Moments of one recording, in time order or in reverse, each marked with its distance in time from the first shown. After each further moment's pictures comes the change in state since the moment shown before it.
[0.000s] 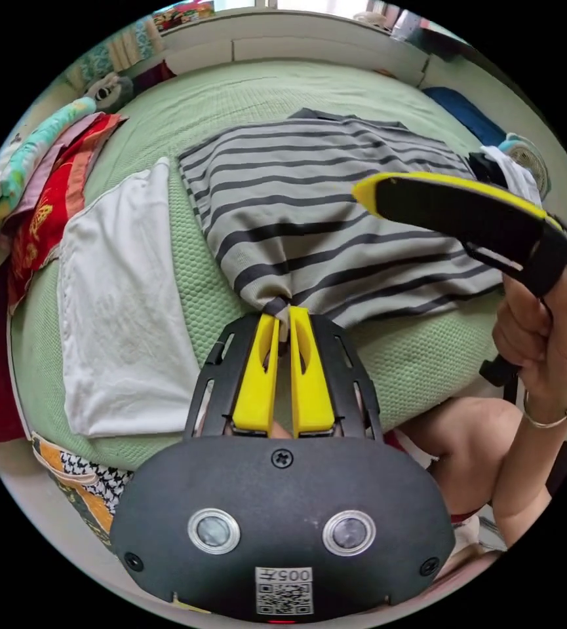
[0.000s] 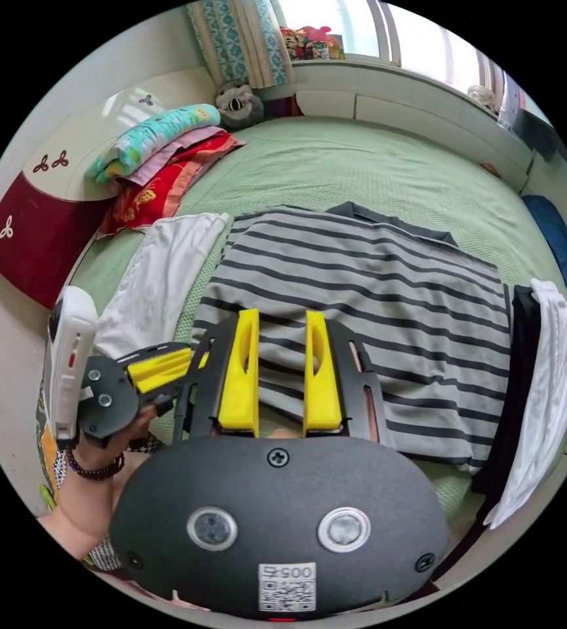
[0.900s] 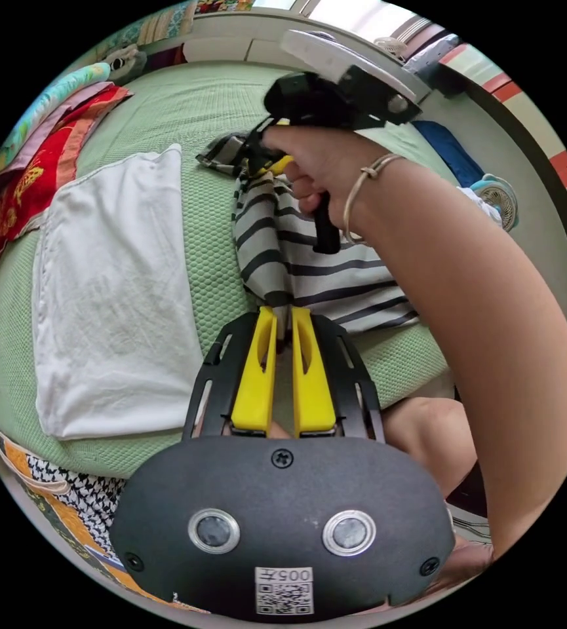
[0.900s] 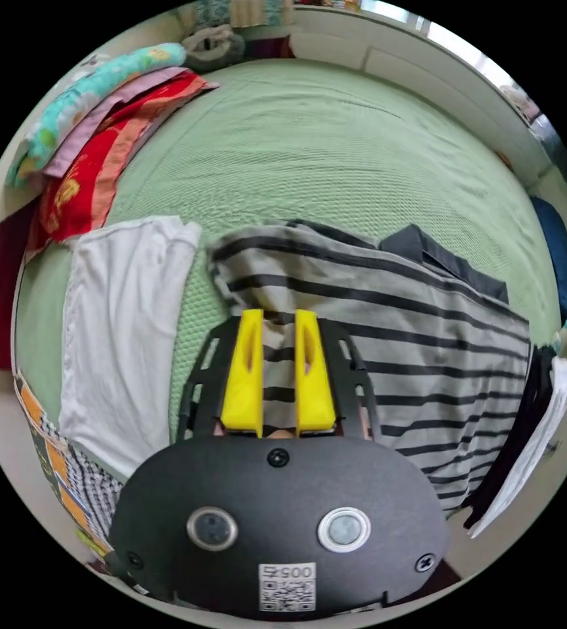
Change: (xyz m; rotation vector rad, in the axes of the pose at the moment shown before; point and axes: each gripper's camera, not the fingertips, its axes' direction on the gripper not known) left arm -0.092 0.014 -0.028 0.067 0.272 -0.093; right arm -0.019 -0.160 0.109 -0.233 0.092 0.174
